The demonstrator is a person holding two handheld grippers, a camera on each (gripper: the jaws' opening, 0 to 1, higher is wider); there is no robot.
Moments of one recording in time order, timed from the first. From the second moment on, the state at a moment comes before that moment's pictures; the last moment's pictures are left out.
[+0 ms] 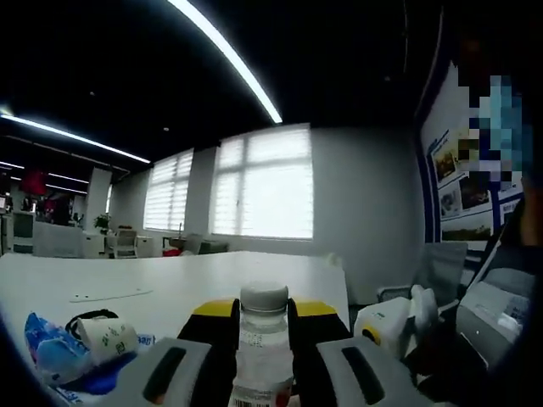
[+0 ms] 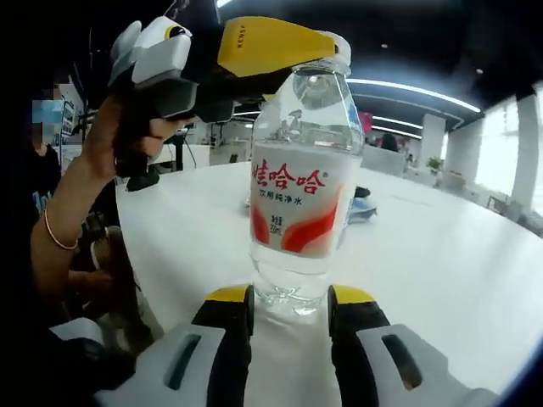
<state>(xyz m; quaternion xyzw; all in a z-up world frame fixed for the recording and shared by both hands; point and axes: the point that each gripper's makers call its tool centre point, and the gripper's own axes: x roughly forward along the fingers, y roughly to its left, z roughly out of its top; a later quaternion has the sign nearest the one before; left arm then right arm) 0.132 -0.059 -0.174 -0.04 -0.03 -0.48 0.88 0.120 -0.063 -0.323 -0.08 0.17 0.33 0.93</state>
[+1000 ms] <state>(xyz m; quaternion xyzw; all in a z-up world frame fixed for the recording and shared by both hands) 0.129 -0.042 -0.171 -0.05 -0.01 -0.59 0.81 0.115 -0.050 -0.329 -0.09 0.19 0.34 0.92</state>
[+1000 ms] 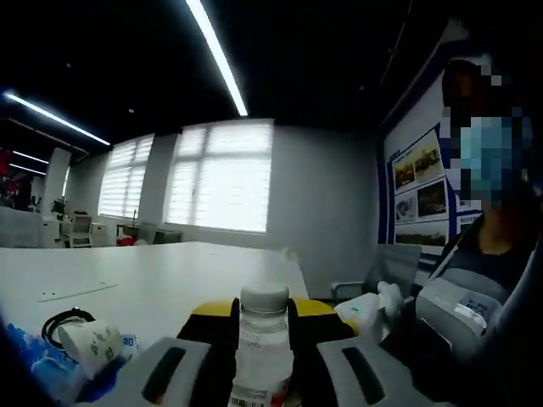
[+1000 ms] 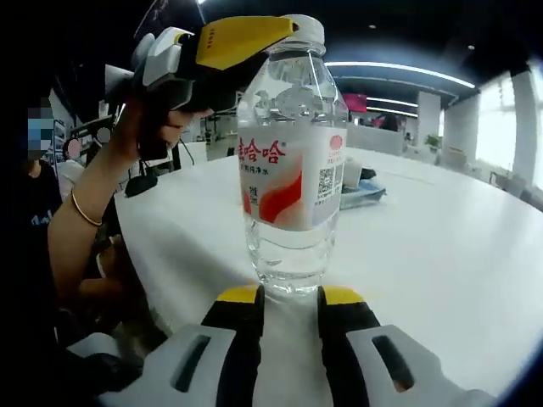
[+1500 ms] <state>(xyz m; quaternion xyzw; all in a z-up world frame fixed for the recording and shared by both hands) 0.133 -0.016 -0.163 -0.06 -0.03 -0.39 0.92 0.130 -0.055 -0.331 -0.08 0.17 0.35 0.92</state>
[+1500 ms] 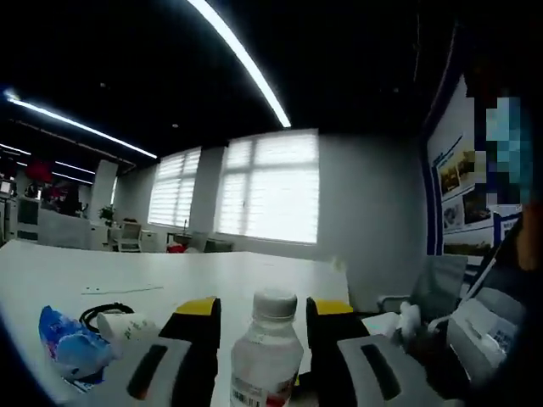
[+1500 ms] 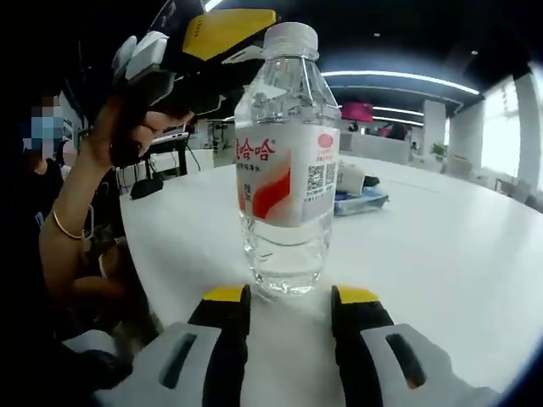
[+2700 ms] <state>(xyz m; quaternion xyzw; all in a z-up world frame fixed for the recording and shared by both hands) 0.143 -0.029 -0.163 -0.05 -0.04 -0.09 0.99 0.137 -0.121 -0.288 -0.09 0.09 0.28 0.95</state>
